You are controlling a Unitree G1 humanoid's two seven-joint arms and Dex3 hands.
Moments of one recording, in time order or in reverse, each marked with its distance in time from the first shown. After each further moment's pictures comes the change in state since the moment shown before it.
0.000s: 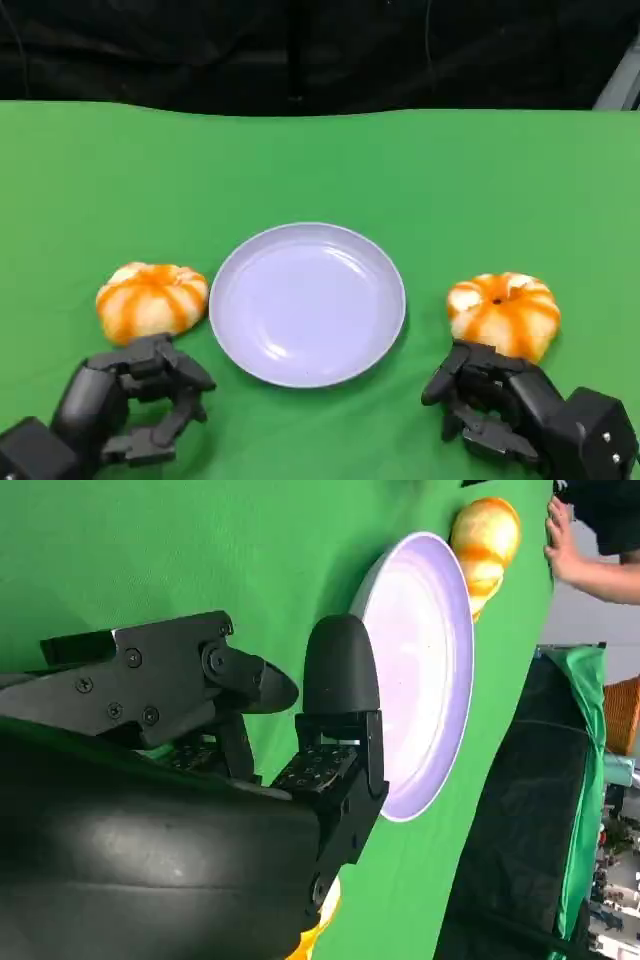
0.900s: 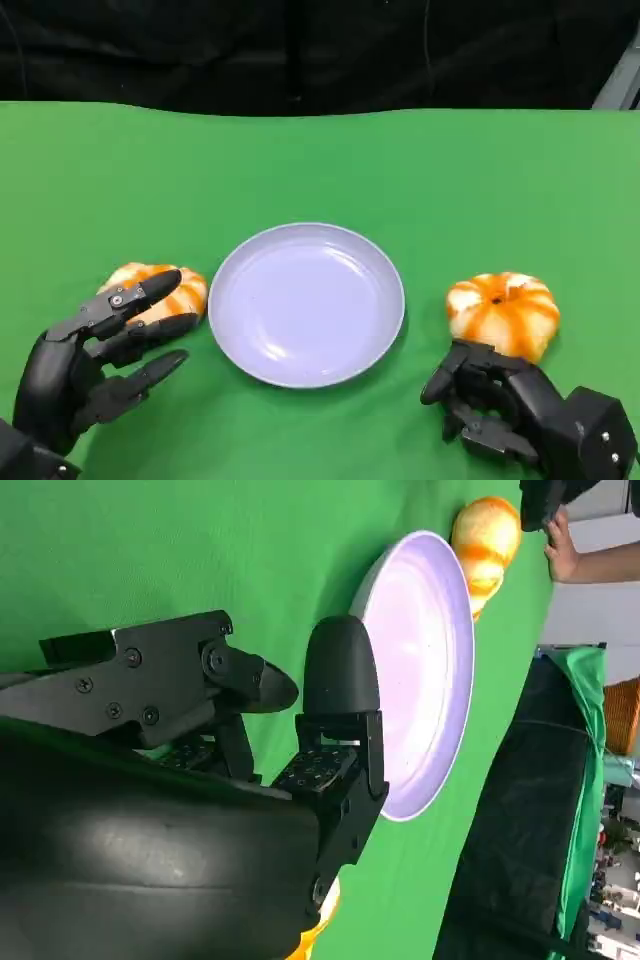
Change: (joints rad) left arm -0.015 -0.001 0.051 -0.086 -0.141 0.042 -0.082; right arm -0.007 0.000 0.000 0.013 -0.003 -0.009 -0.001
